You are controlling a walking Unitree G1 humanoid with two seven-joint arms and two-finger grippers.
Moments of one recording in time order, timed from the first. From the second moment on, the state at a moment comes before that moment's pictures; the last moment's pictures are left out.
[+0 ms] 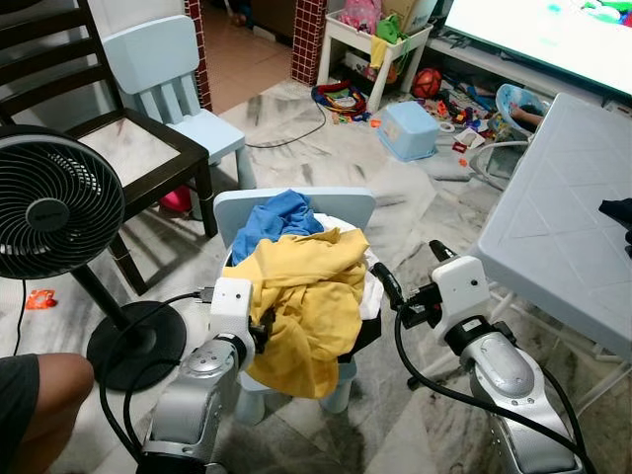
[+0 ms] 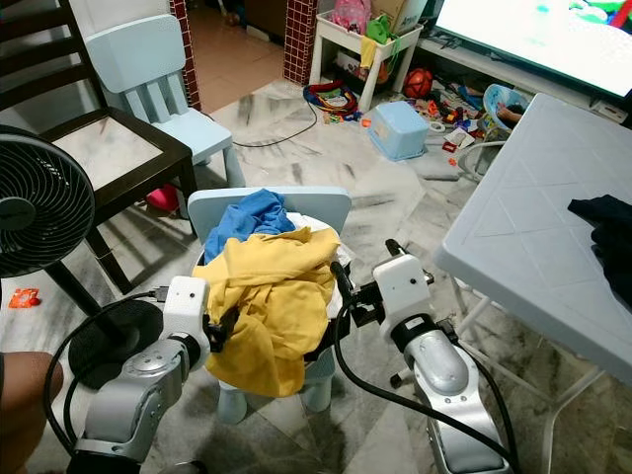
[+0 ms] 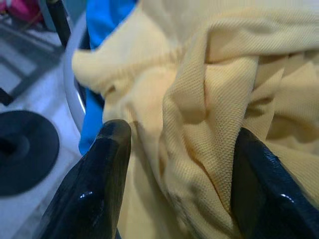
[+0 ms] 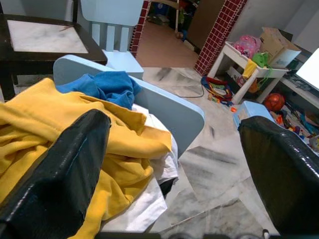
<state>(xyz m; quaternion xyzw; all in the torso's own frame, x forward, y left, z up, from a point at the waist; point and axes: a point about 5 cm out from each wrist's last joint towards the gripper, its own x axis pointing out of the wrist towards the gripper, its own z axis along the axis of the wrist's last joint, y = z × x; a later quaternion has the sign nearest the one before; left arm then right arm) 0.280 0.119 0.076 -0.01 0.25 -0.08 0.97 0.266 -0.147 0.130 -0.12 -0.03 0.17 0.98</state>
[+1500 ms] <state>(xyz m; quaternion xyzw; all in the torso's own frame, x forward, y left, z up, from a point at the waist) 0.283 0.137 0.091 -0.19 0.17 -0.03 0.97 0.265 -0.148 0.130 -0.13 -0.03 0.18 0.98</state>
